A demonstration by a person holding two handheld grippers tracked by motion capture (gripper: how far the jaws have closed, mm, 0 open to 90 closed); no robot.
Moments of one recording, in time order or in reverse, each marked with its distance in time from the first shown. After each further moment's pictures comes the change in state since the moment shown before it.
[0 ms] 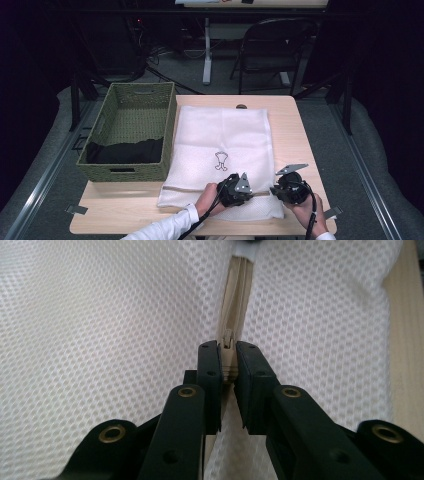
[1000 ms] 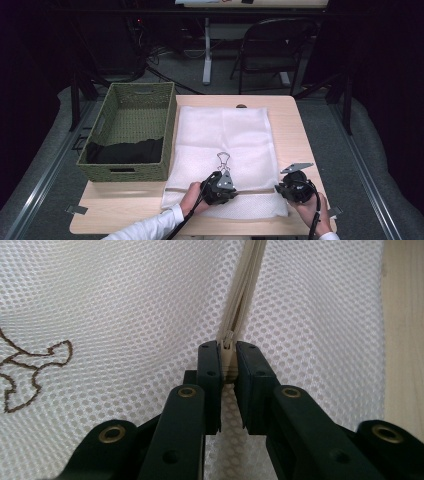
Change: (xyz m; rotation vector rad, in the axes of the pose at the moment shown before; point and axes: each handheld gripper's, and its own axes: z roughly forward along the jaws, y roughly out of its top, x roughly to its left) left arm 0.015 -0.030 -0.031 0.025 0.010 -0.060; right arm -0.011 -0.004 -0.004 -0.015 -0.040 0.017
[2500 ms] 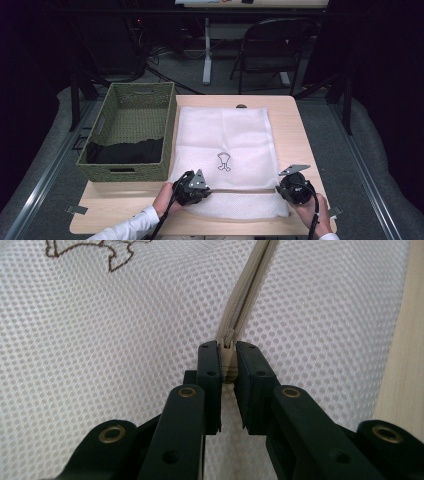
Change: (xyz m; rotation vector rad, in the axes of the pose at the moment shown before) left arm 0.012 -0.050 -0.057 0.066 0.084 -0.047; right arm 0.006 -0.001 0.000 0.013 -0.060 -0.054
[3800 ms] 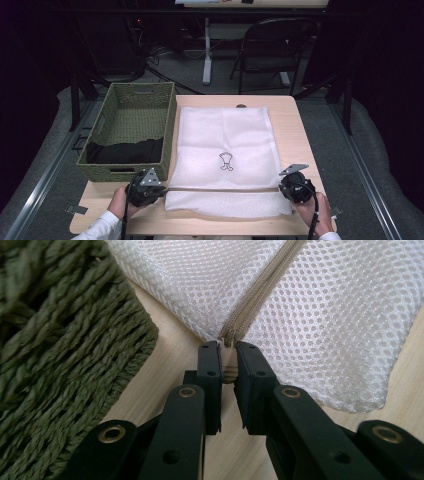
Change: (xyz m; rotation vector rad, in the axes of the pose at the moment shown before) left arm 0.035 -0.090 -0.069 0.080 0.119 -0.181; right arm -0.003 0.000 0.004 0.031 -0.071 -0.028
